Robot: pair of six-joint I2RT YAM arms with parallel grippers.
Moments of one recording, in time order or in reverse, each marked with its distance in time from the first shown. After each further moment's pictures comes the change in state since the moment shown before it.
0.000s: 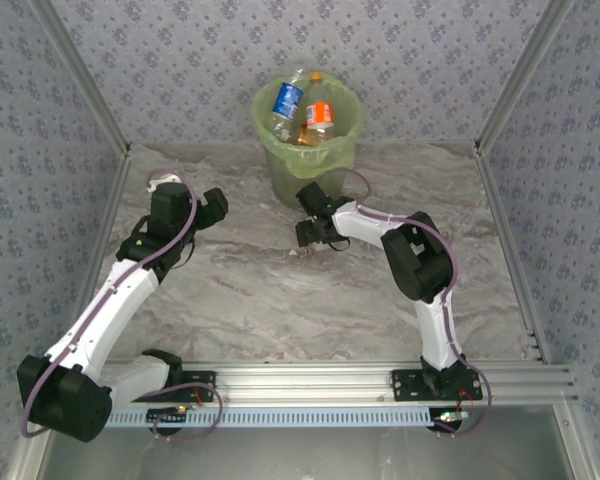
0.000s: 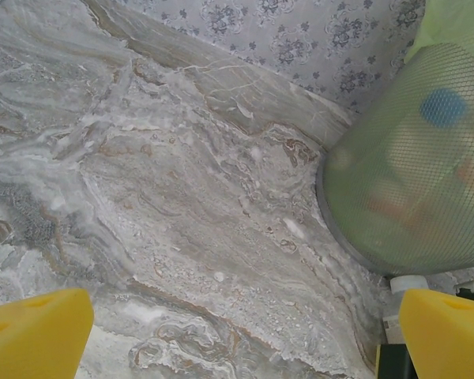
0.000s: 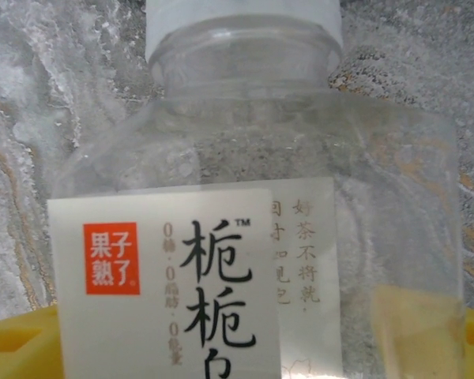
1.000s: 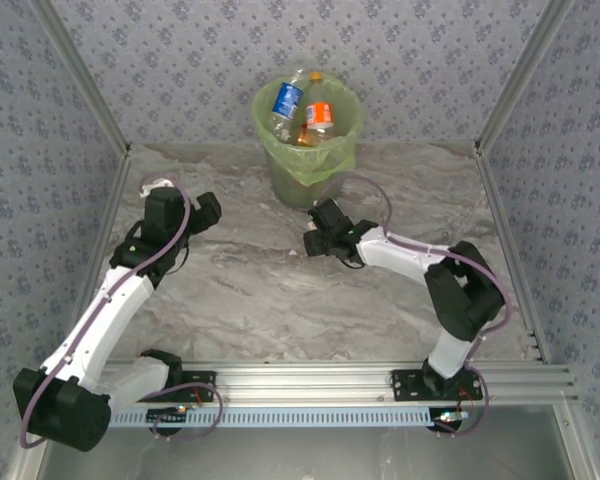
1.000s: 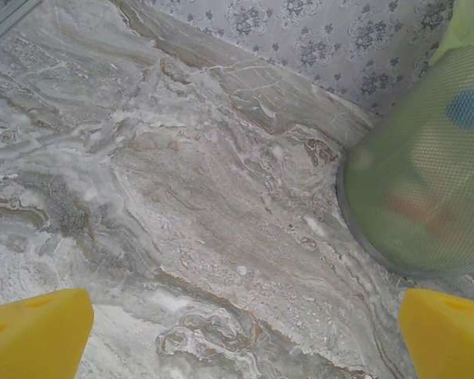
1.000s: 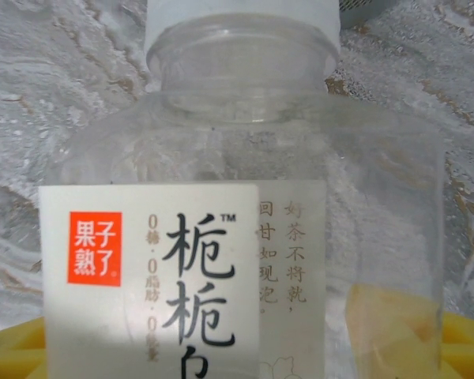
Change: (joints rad) left arm 0.023 -0.053 -0.015 -0.055 -0.024 0.000; right arm 0.083 -0.404 -0.384 0.214 0.056 -0.013
